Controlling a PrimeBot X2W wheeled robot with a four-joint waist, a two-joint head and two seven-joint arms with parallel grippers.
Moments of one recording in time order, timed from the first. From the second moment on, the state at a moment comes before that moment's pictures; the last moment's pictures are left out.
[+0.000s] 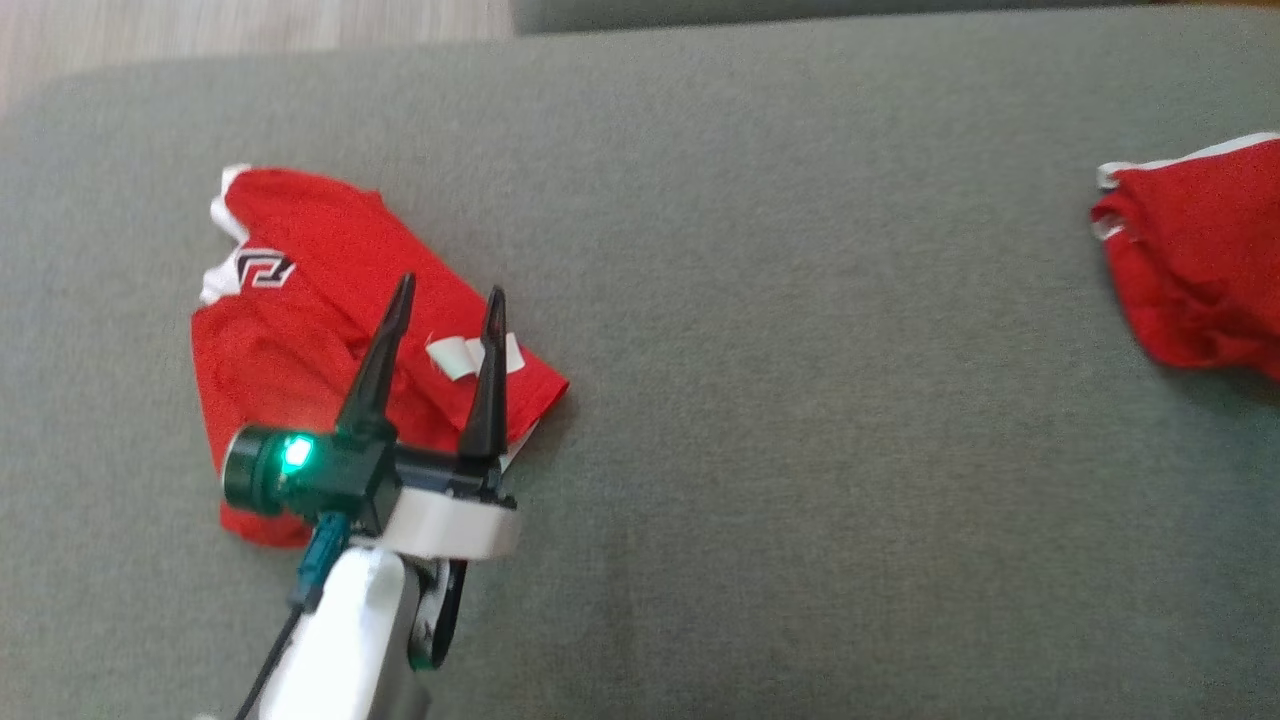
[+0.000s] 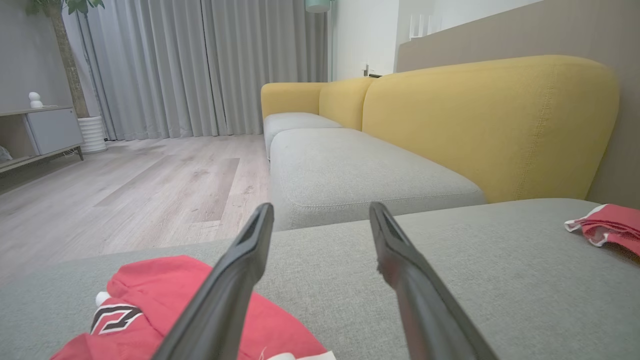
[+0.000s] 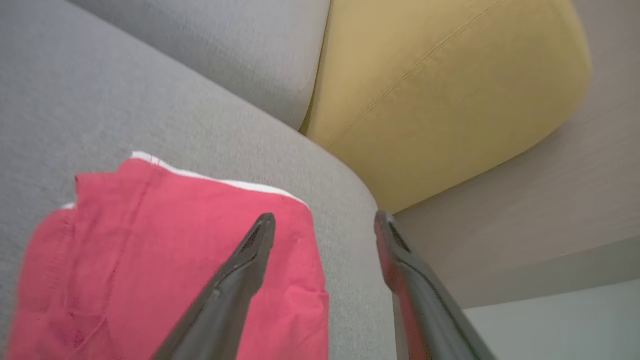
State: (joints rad) left arm -0.28 0.06 -0.29 0.23 -0.13 0.04 -0.26; right arm -0.74 -0.56 0.10 0.89 -0.21 0.13 0.02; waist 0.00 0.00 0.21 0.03
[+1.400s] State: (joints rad) left arm -0.05 0.05 -0.21 0.24 -0.19 0.06 -0.26; right arm -0.03 -0.05 -0.03 0.29 0.11 0.13 -0.25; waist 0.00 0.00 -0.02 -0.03
